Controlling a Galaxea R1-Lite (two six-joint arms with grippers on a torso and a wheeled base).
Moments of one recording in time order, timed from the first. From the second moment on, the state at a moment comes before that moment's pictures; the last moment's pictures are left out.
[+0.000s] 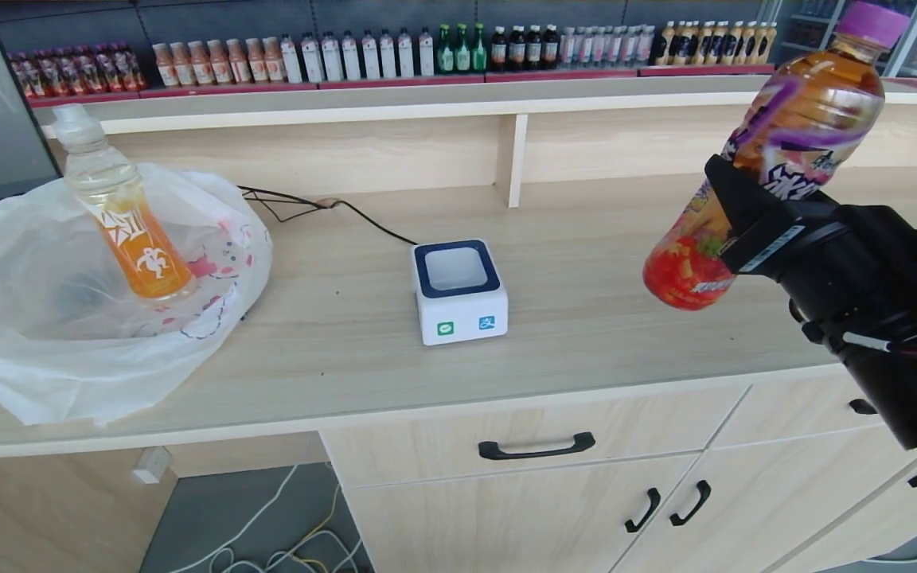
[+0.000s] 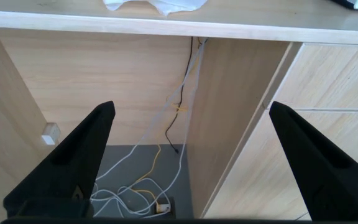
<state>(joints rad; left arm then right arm) 0.00 0.00 0.00 0.00 0.00 -0.02 0.55 1.55 -0.59 -1.46 -0.32 -0.03</state>
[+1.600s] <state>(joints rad) 0.00 0.00 0.00 0.00 0.00 -0.01 0.59 1.61 -0.64 -1.48 -0.27 -0.05</state>
